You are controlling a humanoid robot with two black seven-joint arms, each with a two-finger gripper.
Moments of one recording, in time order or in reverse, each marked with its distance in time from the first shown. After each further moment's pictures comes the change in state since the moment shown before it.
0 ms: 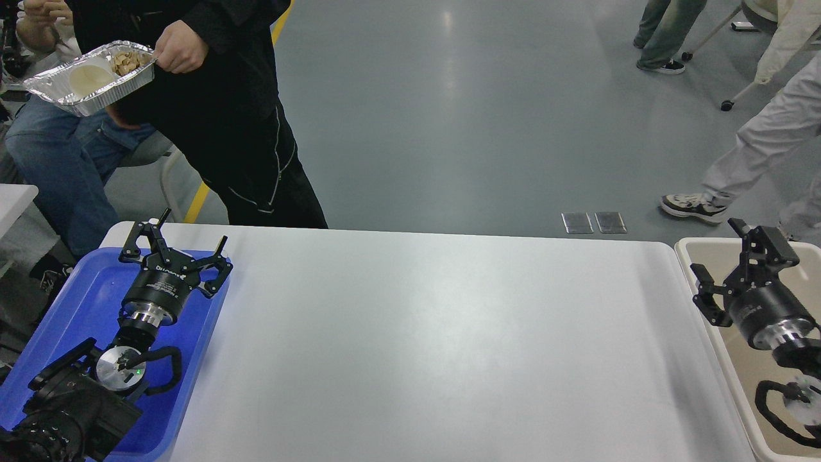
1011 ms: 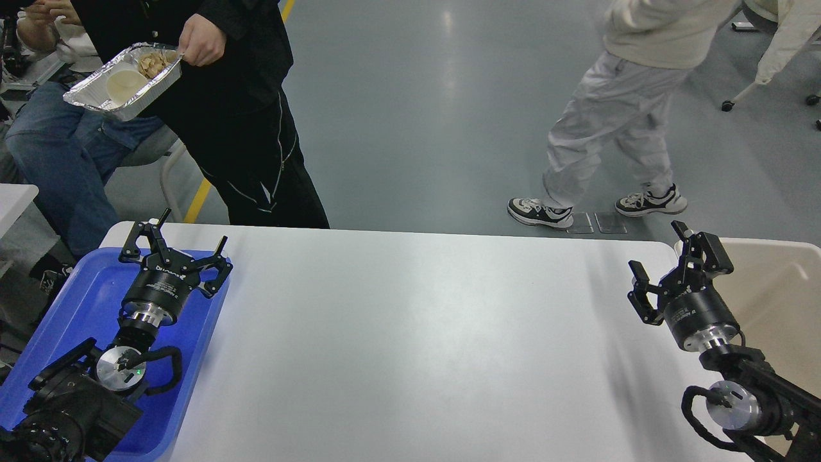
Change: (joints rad) left arm 0.000 0.000 0.000 0.000 0.000 0.000 0.000; right arm -0.010 0.187 0.015 0.008 -0.001 -0.030 0.079
